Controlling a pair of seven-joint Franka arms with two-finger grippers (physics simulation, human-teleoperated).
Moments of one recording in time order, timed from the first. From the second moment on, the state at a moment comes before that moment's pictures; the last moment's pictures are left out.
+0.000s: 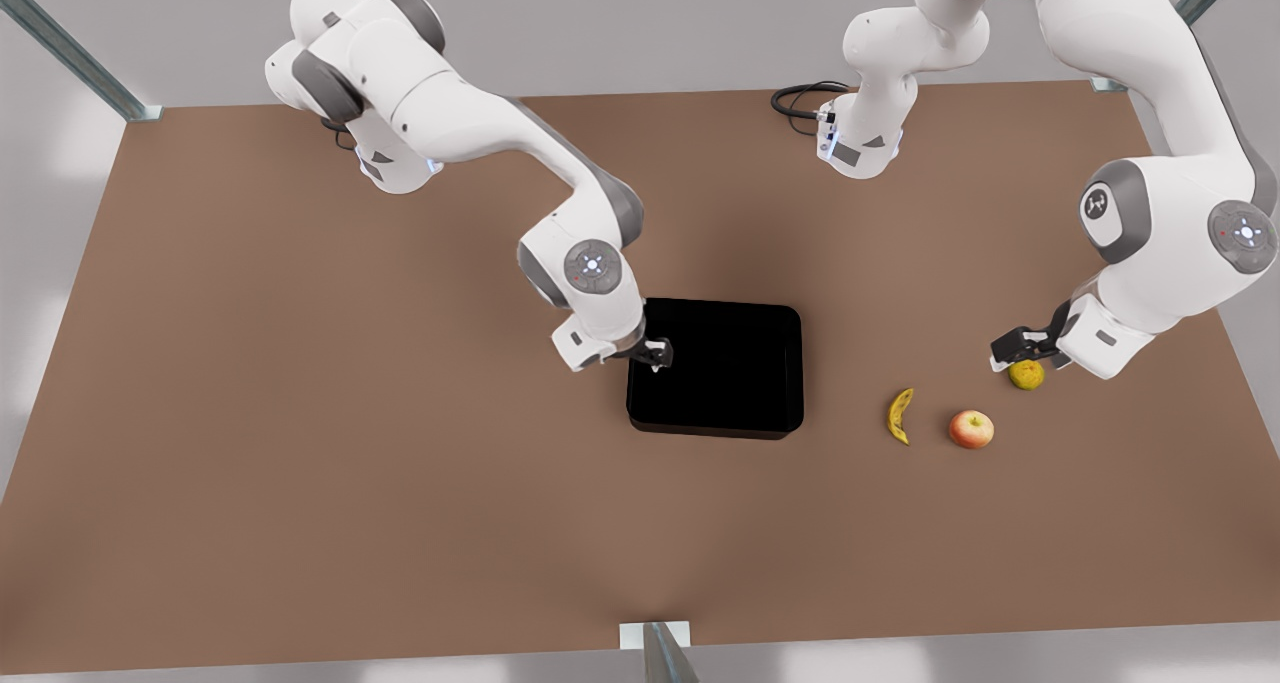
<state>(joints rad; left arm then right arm) 0.02 0.22 0.02 -1.56 -0.07 1.82 0.03 0.63 0.65 0.12 -1.31 -0.02 2.07 0.98</state>
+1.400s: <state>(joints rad) 0.02 0.24 0.02 -1.56 -0.07 1.82 0.06 0.62 0.76 0.18 -1.59 -0.22 2.46 1.13</state>
